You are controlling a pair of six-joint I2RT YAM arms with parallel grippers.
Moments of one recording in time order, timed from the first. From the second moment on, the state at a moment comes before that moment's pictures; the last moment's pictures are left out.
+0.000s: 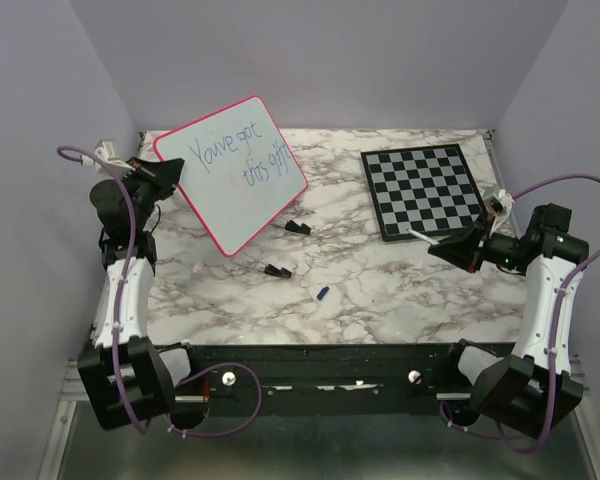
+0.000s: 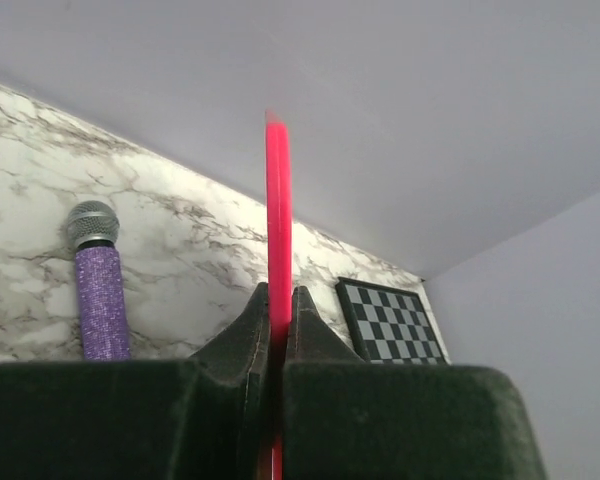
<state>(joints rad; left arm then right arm) 0.28 1.20 0.83 0.45 0.49 -0.85 -0.46 1.05 1.05 -1.28 -1.38 -0.96</state>
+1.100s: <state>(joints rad) 0.14 0.25 0.32 0.16 0.18 -0.72 -0.45 1.08 1.08 -1.33 -1.40 -1.20</state>
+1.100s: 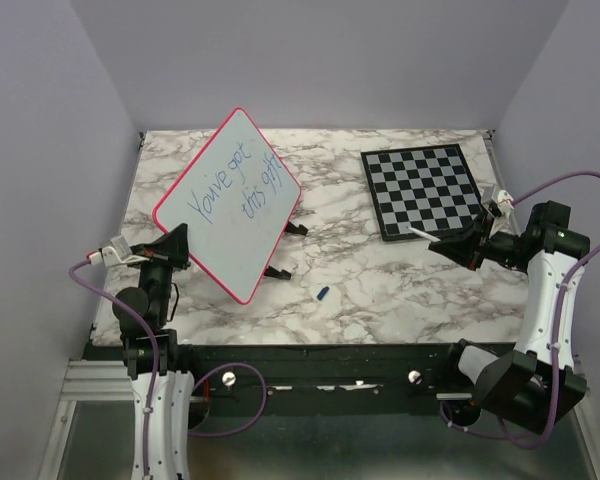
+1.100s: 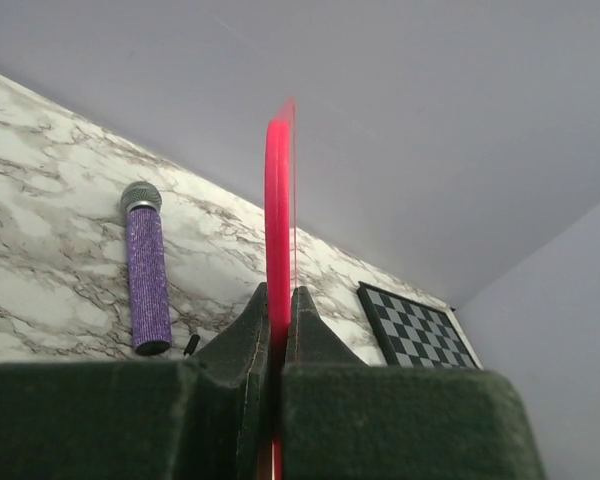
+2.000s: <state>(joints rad) 0.13 0.14 0.25 0.06 0.10 -0.86 -0.45 1.07 1.08 -1.33 -1.40 -1.20</state>
